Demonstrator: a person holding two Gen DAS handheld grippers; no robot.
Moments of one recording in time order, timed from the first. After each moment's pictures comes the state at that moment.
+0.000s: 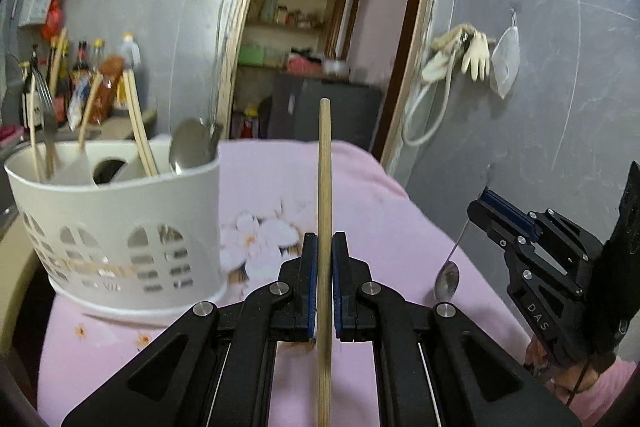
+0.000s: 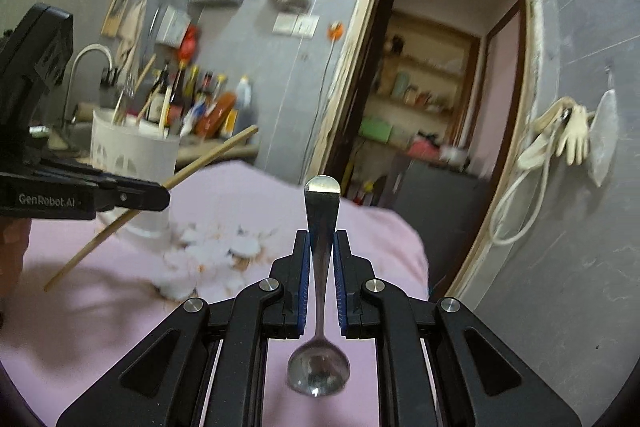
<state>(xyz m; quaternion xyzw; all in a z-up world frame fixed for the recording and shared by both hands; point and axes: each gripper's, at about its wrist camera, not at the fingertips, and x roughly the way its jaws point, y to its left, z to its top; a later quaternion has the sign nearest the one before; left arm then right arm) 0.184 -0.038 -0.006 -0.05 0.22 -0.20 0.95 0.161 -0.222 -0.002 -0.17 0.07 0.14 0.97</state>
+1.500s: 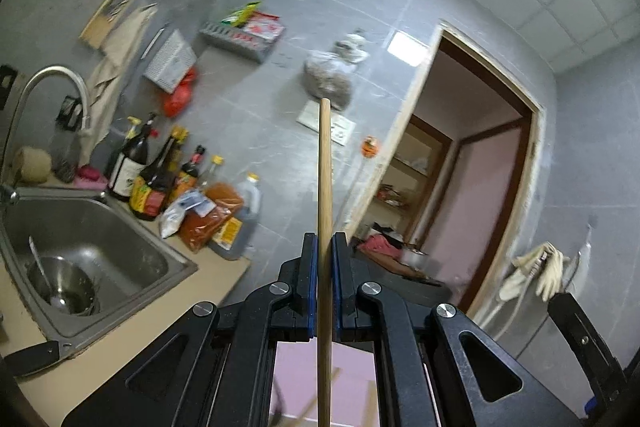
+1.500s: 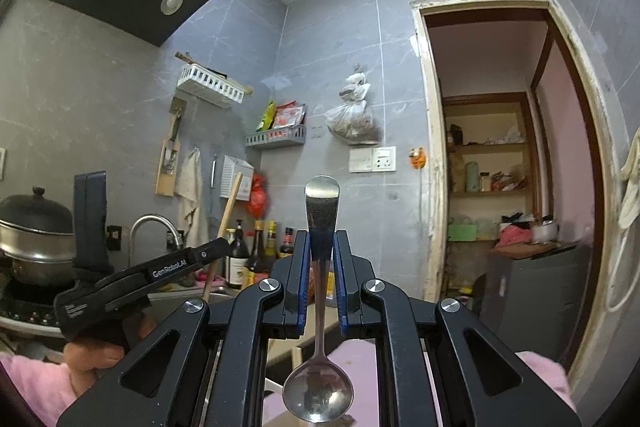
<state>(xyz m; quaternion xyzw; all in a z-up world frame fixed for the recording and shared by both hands) 0.219 0.190 0.084 -0.25 -0.04 -0.04 0.97 0.201 -0.071 0.105 -0.02 -0.08 0.31 0.95</state>
